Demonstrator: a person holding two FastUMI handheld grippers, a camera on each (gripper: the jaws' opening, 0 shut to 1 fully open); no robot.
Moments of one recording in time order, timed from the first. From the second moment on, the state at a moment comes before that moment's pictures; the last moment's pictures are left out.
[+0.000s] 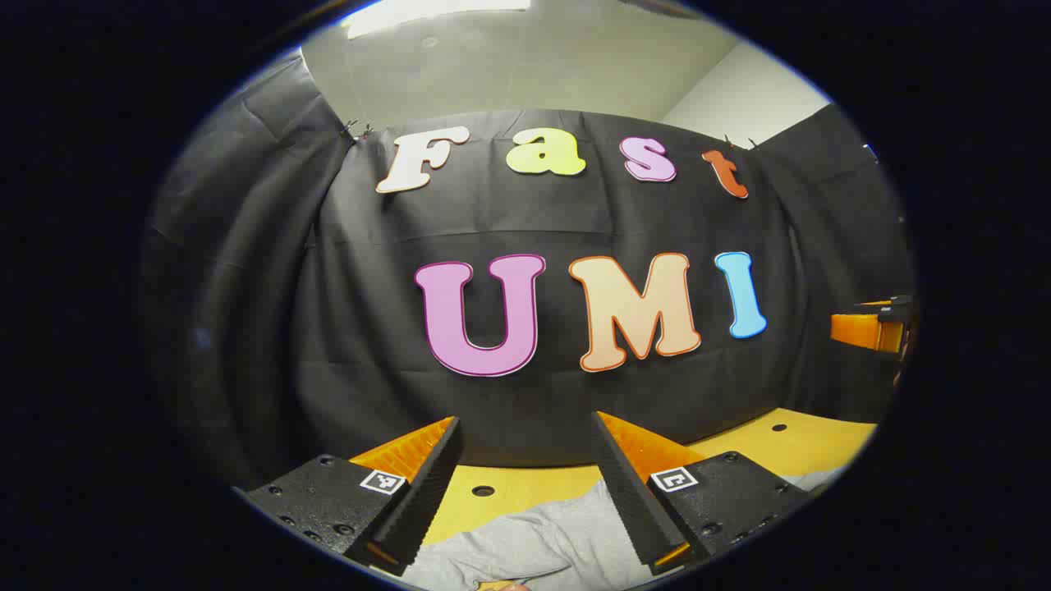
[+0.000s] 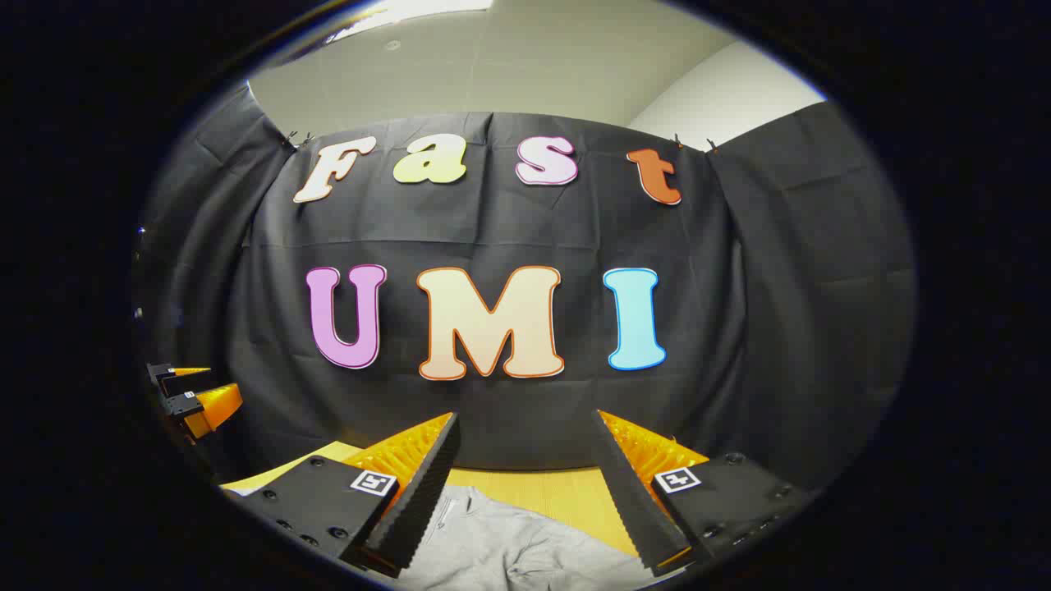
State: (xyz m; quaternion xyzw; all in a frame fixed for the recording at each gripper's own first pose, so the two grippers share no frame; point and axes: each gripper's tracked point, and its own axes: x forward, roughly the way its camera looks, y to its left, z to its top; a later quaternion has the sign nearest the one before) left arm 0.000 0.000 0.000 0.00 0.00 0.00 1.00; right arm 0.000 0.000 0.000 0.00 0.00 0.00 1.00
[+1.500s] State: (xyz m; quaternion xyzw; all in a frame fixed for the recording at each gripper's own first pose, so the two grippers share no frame) left arm -0.005 0.015 -0.007 0.00 0.01 0.01 1.00; right arm 0.000 -0.073 -0.032 -0.06 0.04 -0.04 1.00
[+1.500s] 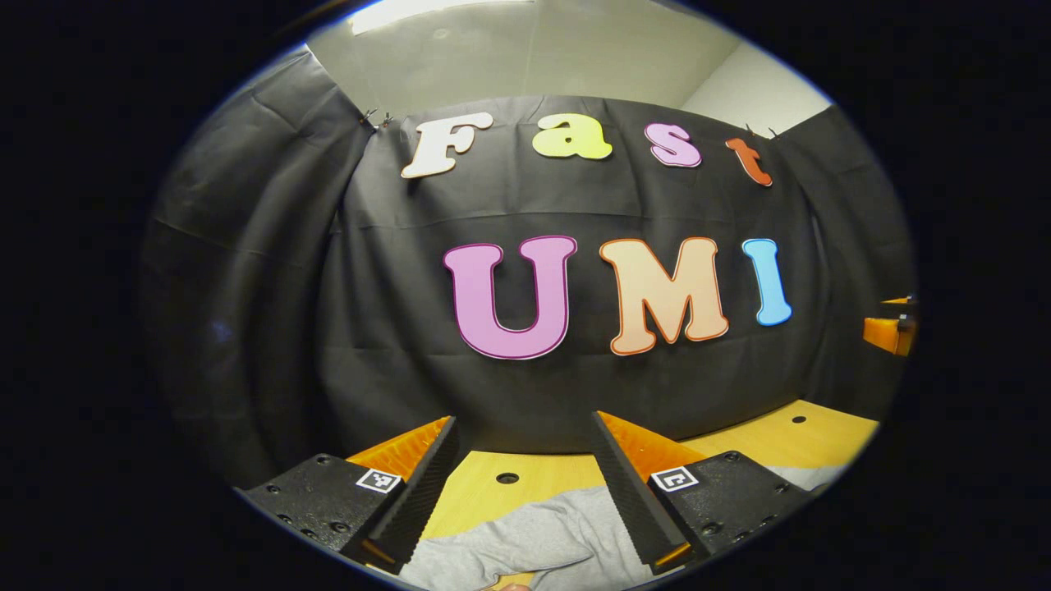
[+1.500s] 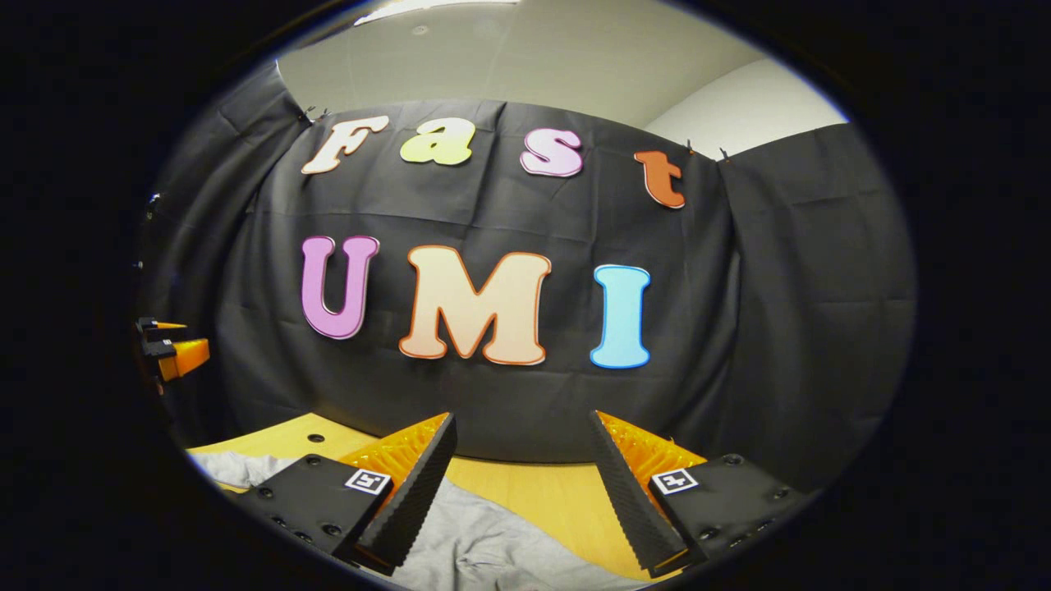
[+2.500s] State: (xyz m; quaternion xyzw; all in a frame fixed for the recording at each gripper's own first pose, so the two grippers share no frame) left arm 0.022 -0.020 -0.023 -0.02 0.02 -0.02 1.00; right arm -0.178 -0.290 -0.317 -0.02 0.40 -0.22 0.89
